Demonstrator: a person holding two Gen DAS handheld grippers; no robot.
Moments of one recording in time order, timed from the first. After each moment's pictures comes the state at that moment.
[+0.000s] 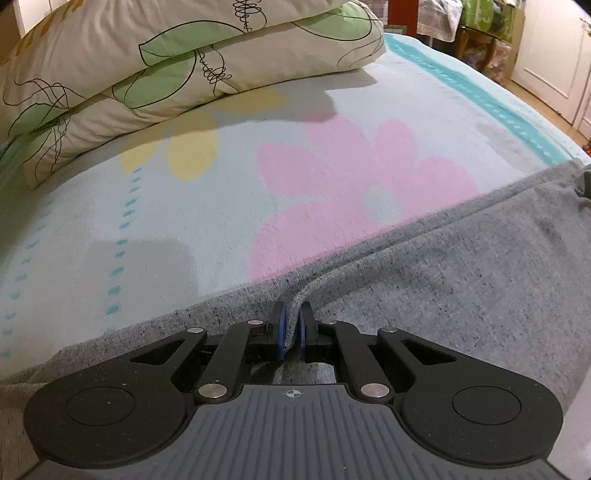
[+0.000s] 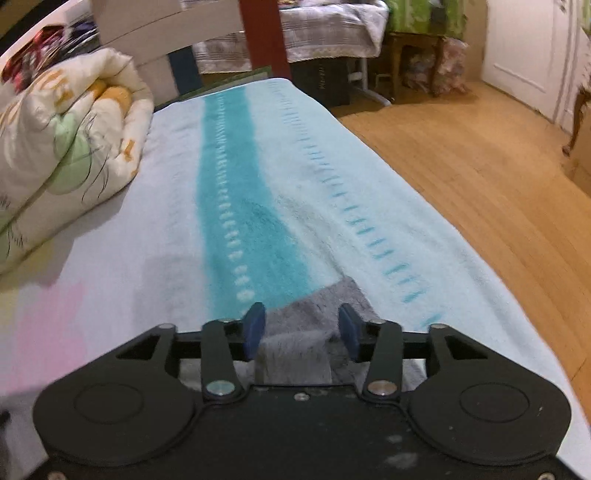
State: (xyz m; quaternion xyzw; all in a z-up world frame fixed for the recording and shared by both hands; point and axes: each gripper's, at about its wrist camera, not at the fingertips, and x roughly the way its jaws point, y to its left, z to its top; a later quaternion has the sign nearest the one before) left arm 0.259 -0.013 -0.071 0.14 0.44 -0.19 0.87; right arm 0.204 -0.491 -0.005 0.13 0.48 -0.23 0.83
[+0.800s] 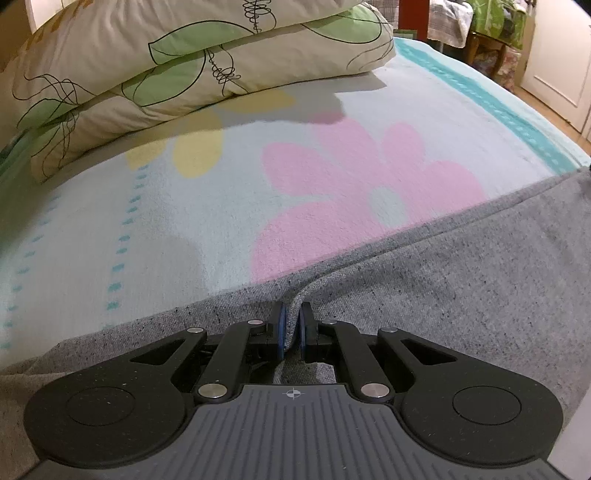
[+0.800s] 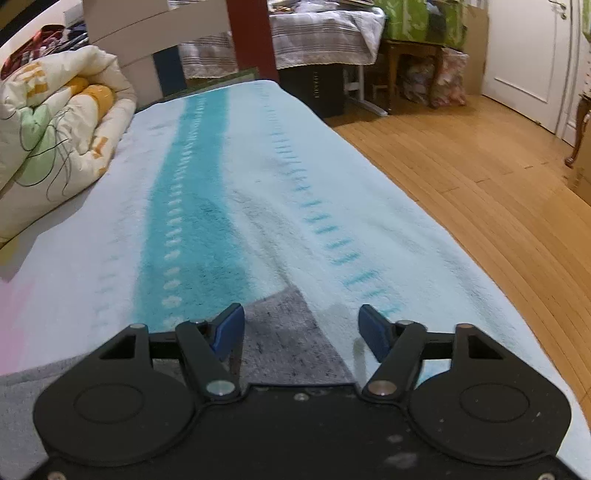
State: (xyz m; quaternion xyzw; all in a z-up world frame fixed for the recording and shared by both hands) left arm 0.258 -0.014 -0.074 0.13 0.43 -0.17 0.87; right arm 0.198 -0.541 -0.066 0.12 0.46 -0.23 0.85
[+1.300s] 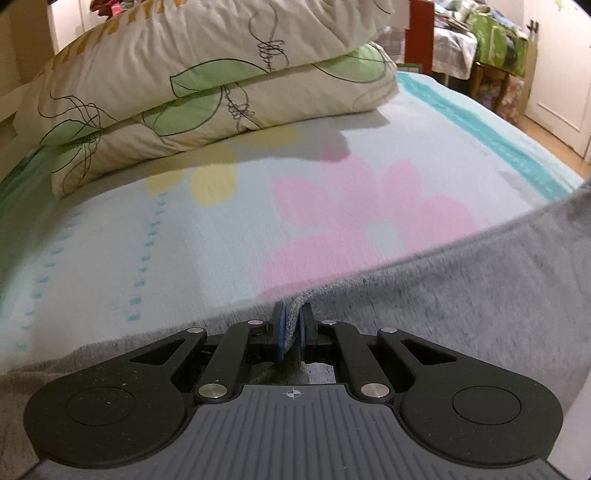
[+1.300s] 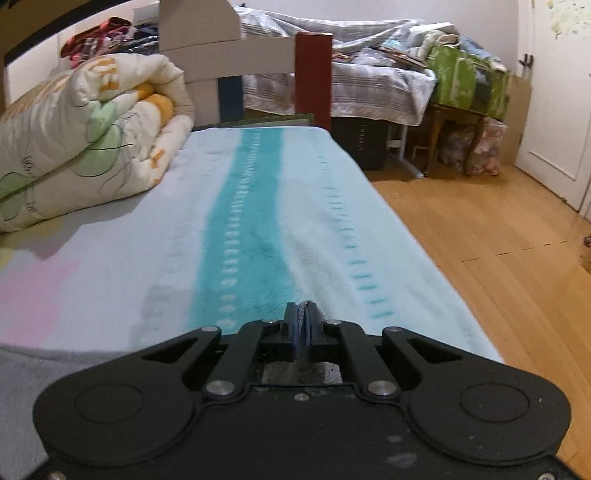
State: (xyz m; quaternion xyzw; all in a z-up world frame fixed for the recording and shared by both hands) left arm 0.246 -0.008 -0.052 0.11 0.39 -0.16 0.90; right arm 0.200 -0.499 -0.027 0.03 0.41 -0.19 0.89
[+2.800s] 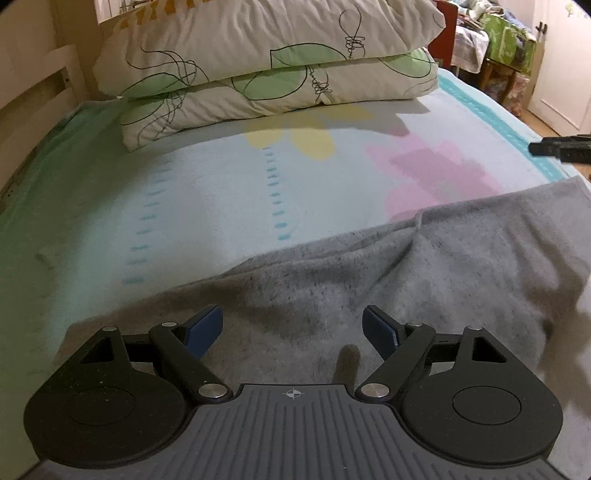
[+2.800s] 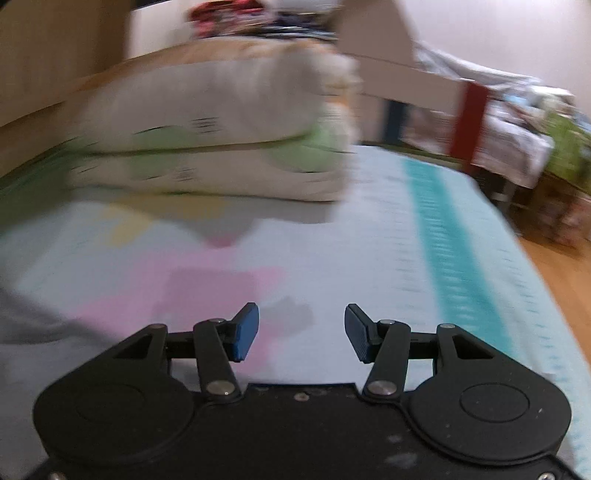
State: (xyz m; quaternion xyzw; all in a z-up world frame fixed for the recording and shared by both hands) left arm 0.228 0.138 -0.022 0.11 0.42 -0.17 0.88; right arm 0.258 -0.248 -0.019 -0.04 0.42 -0.01 0.91
